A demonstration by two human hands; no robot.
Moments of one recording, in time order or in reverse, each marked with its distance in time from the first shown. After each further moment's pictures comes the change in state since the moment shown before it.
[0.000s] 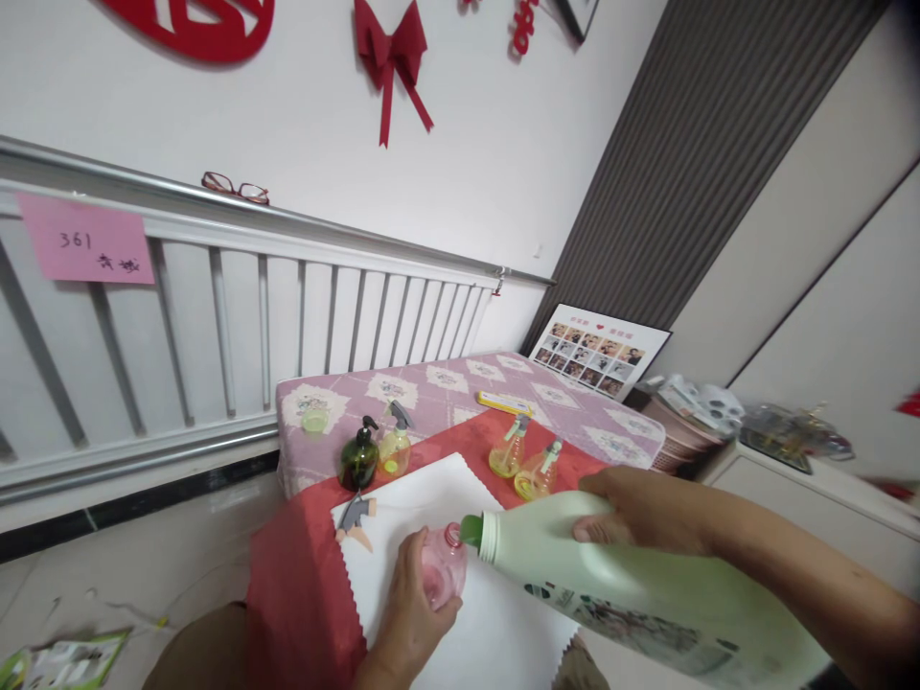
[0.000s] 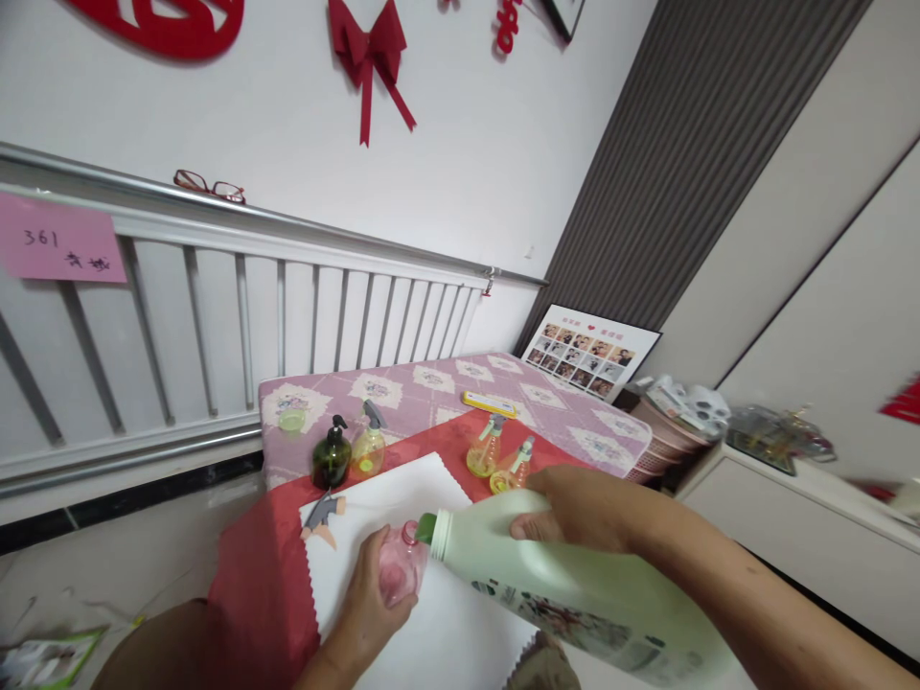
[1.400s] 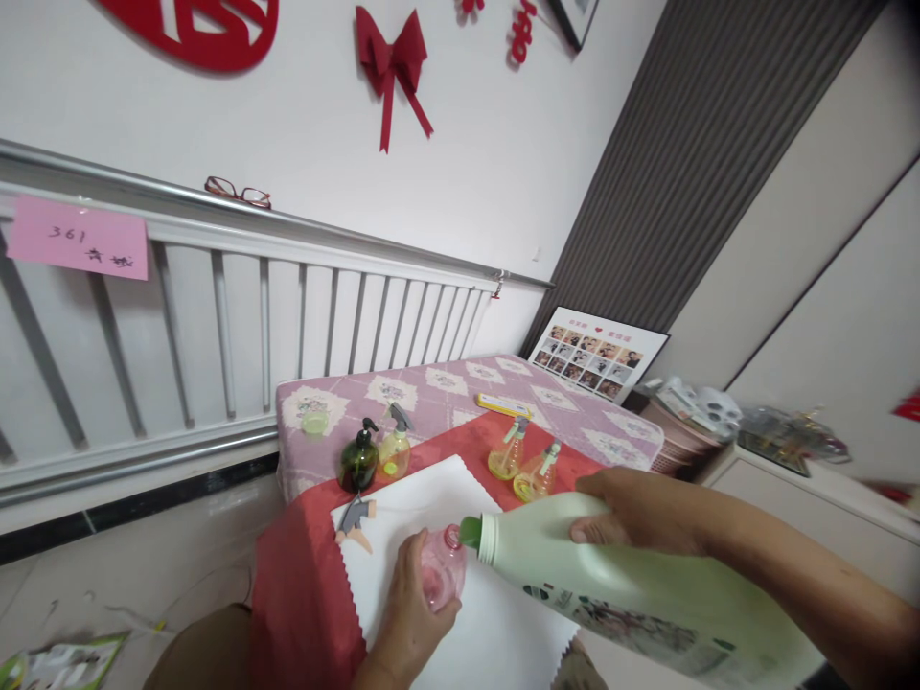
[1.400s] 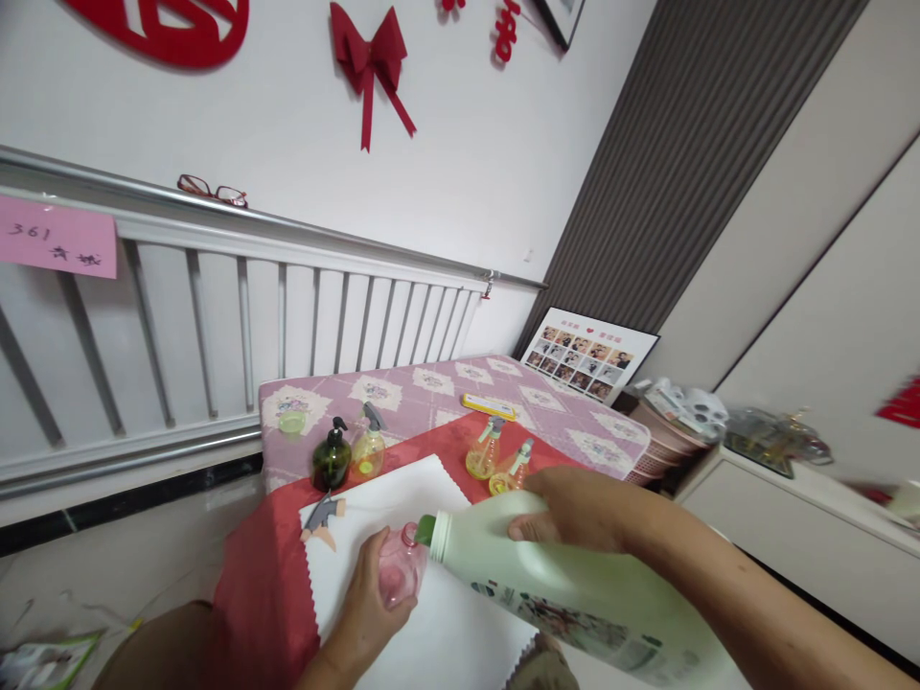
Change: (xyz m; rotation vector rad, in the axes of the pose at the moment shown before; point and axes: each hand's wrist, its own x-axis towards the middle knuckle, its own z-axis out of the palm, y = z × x) left_hand 0.000 -0.002 0.002 -0.010 -0.014 0.013; right_hand -0.005 -0.010 -0.004 -0.008 -0.008 -0.005
